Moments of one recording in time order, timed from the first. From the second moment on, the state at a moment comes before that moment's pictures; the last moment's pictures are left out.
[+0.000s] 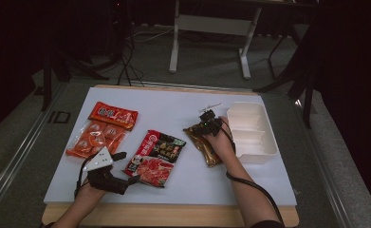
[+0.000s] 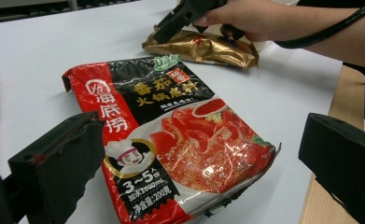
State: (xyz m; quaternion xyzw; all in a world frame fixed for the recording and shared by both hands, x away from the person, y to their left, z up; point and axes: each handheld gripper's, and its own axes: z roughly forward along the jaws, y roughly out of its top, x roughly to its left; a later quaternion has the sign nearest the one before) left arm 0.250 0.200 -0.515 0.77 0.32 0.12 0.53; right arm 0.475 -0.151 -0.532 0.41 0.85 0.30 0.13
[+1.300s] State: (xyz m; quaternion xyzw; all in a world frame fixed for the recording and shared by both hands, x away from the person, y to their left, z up) left arm 0.252 0.200 -0.517 0.77 0.32 0.12 0.53; right arm 0.429 -0.167 -0.463 0.37 0.85 0.35 0.14
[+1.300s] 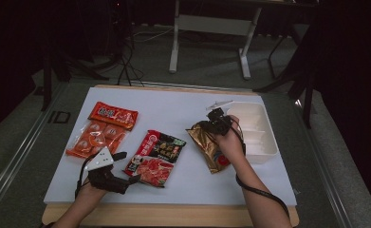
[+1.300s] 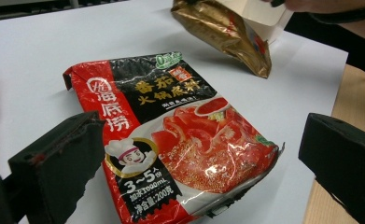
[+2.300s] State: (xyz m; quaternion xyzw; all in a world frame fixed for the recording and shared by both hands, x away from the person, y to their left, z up) left arm 0.252 0.199 -0.517 0.77 0.32 0.13 0.53; right arm 0.382 -0.165 -0.376 0.30 0.82 0.47 0.13
